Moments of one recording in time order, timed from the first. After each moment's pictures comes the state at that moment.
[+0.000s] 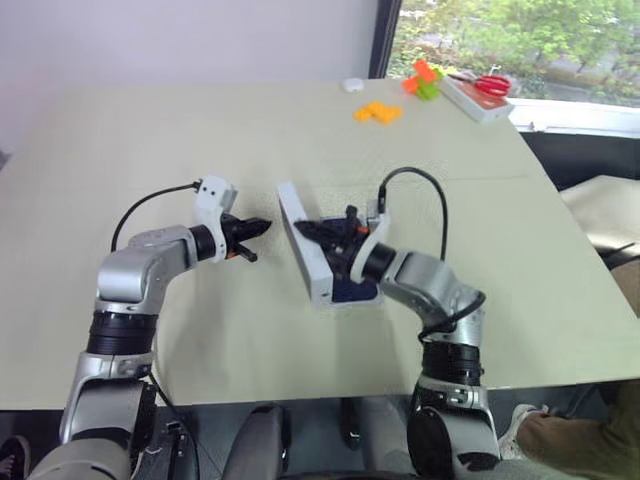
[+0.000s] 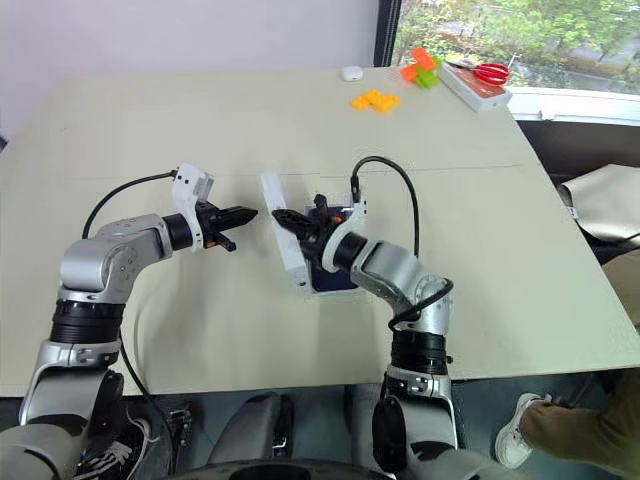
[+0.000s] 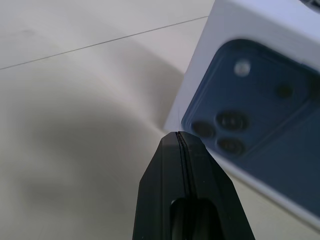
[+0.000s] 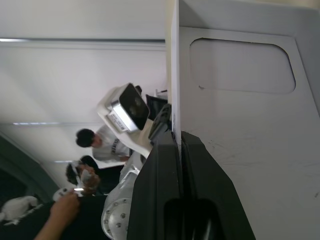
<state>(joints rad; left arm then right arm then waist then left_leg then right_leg) -0.58 0.49 0.05 0.05 -0.43 0.84 -0.71 -0.50 0.14 -0.23 -0.05 1.85 1.02 -0.62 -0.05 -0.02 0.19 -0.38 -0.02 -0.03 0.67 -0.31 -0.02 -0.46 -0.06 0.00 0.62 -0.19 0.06</state>
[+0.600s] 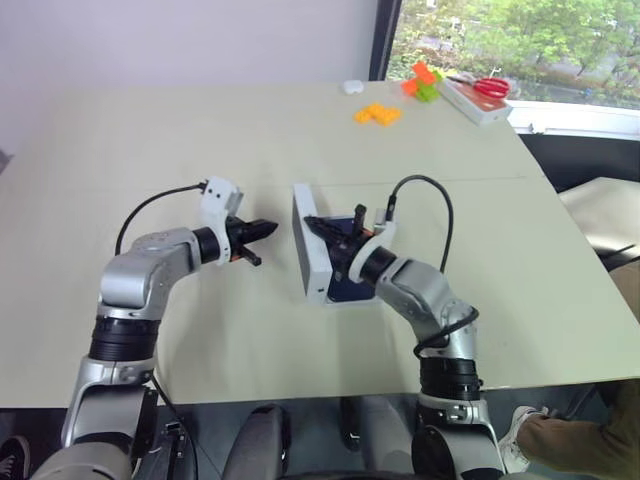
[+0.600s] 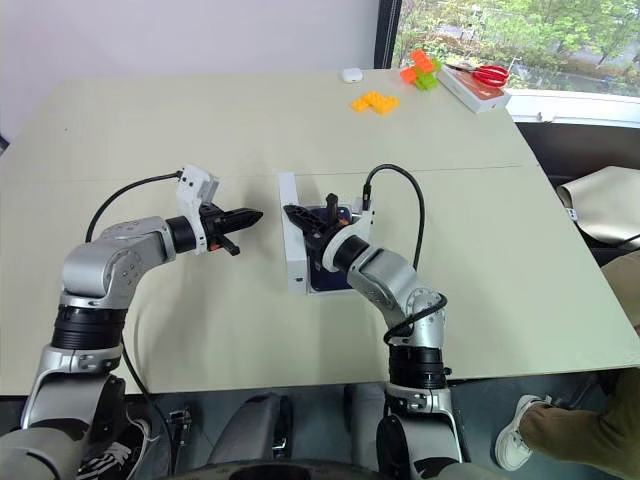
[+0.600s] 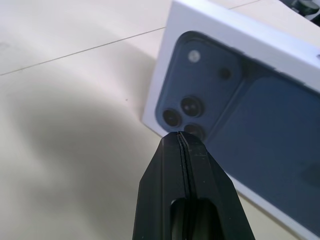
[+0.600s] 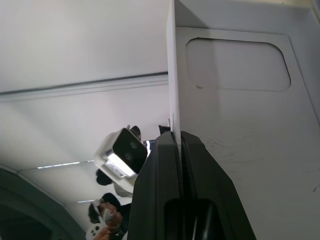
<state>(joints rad) -0.56 0.48 0.04 0.00 -0.43 0.83 -0.72 -0.40 0.09 -0.14 -0.06 1.79 0.80 -0.52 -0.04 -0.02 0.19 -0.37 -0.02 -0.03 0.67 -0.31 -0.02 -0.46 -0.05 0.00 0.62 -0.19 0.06</state>
